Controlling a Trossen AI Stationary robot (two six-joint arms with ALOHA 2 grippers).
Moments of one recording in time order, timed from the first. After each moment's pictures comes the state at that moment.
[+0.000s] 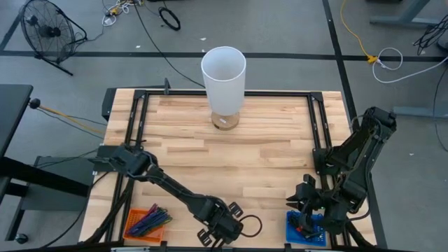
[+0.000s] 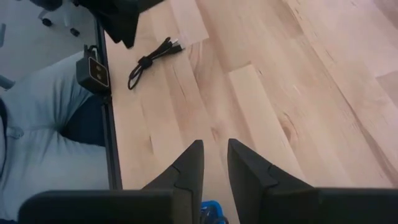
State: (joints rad) left arm -0.56 2.28 1.99 -0.84 0.05 0.32; right arm 1.03 1.32 1.05 -0.85 0.61 1.24
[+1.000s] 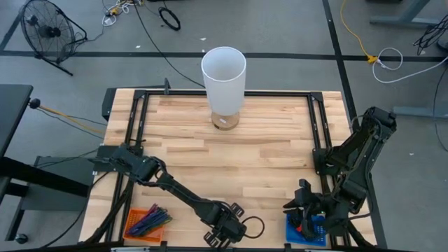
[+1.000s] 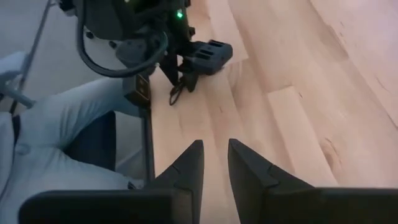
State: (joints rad) left arm -0.54 2.42 1.99 -0.74 0.00 0.21; right arm 1.03 1.32 1.05 -0.68 0.61 1.11
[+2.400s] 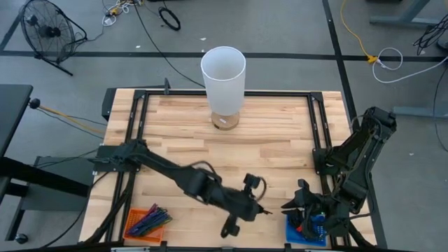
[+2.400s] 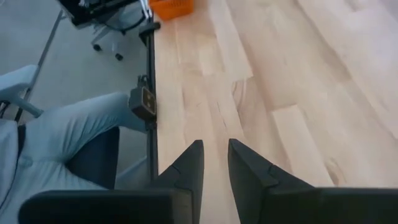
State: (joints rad) left arm -0.46 2.13 2.20 -0.62 -0.24 0.23; right arm 1.03 1.32 1.05 -0.62 0.65 1.05
